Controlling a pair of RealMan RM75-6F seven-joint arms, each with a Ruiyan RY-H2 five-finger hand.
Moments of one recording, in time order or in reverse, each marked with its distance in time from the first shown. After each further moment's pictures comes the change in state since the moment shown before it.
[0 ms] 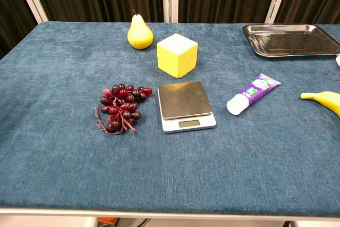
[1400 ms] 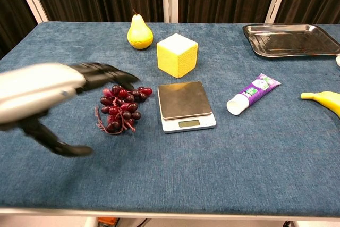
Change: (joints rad) left arm -0.337 -0.276 0.054 -0.055 0.225 -0.410 -0.032; right arm -0.018 0.028 0.017 0.018 0.045 0.001 0.064
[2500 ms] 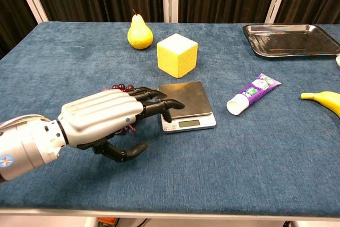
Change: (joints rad) left arm -0.117 -0.267 0.015 0.304 -0.027 -0.003 -0.054; right arm 0.000 0.001 0.012 0.064 0.035 -0.041 0.080
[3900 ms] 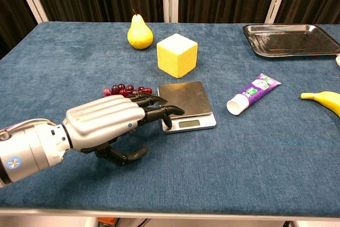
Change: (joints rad) left arm -0.034 -0.015 0.031 0.022 -0.056 -0.019 0.002; right arm -0.006 0.004 -0.002 -0.011 0.004 -0.005 -0.028
